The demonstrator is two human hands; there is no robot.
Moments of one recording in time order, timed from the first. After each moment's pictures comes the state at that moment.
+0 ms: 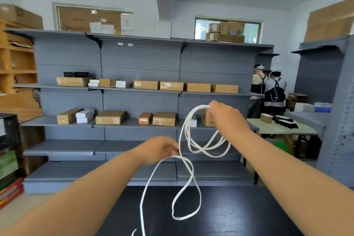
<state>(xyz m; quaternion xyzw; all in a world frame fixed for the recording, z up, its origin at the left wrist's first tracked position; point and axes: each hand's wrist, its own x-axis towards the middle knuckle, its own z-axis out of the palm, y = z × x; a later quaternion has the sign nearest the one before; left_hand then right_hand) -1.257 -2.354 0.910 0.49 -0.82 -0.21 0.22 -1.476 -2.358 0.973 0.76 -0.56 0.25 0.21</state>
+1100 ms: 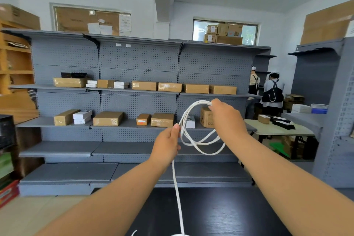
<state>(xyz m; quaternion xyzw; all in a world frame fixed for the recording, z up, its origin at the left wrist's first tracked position) -1.310 -2.339 0.910 0.48 -0.60 -0.30 0.56 -1.469 -2.353 0.974 0.72 -0.59 0.31 0.19</state>
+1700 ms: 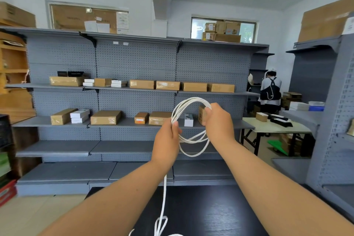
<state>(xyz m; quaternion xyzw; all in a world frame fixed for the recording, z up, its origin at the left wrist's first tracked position) -1.323 -2.344 0.908 0.49 -0.63 -0.16 0.58 -1.452 -2.354 0.959 0.64 -0.61 0.47 0.02</state>
